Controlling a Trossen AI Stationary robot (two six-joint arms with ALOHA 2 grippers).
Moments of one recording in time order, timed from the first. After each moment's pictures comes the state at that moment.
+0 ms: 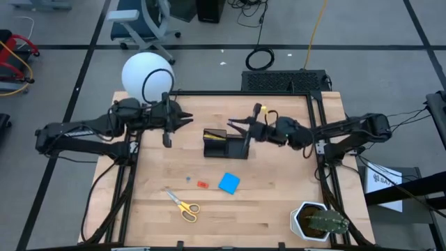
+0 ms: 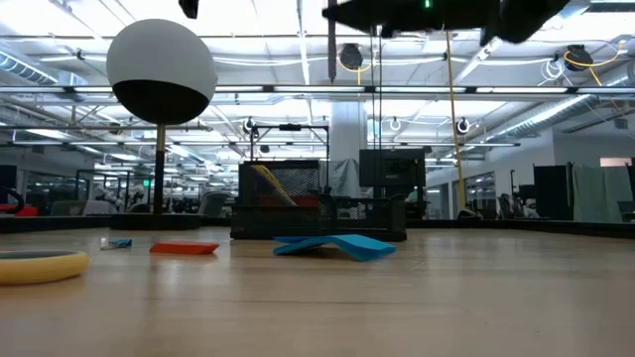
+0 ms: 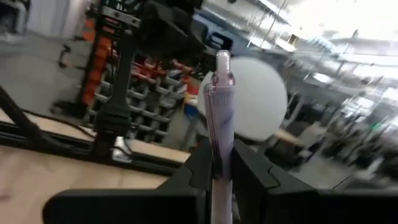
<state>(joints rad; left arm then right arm) 0.17 0.85 0.80 0.04 0.08 0.10 -0.03 1.42 0.77 0.80 0.22 -0.42</state>
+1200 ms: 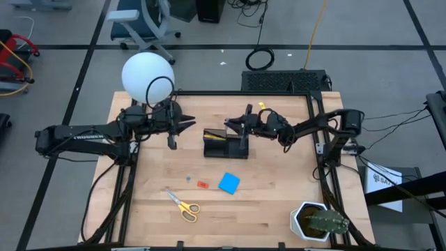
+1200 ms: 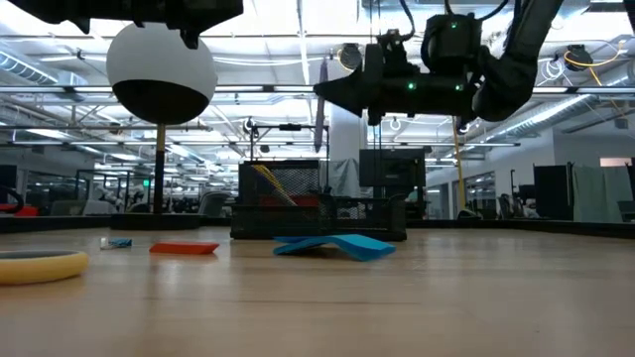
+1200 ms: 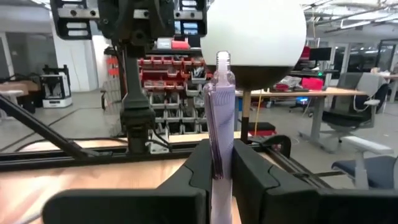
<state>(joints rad) 0.20 0.84 0.57 0.35 0.08 0.07 -0.23 1.74 0.64 1.25 -0.06 0.01</state>
